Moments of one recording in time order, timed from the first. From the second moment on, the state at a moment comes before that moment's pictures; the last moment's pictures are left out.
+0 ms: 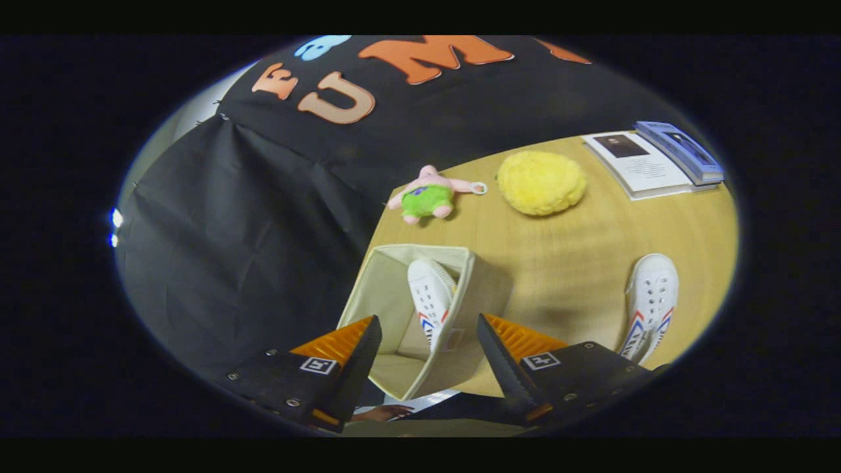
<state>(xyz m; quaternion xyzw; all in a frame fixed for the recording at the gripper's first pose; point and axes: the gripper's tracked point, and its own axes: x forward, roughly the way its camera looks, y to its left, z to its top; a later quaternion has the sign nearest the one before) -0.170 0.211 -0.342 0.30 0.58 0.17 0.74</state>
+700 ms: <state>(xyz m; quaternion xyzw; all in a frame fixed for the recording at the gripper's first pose) -0.250 0.022 -0.460 0.16 0.66 -0.01 0.73</state>
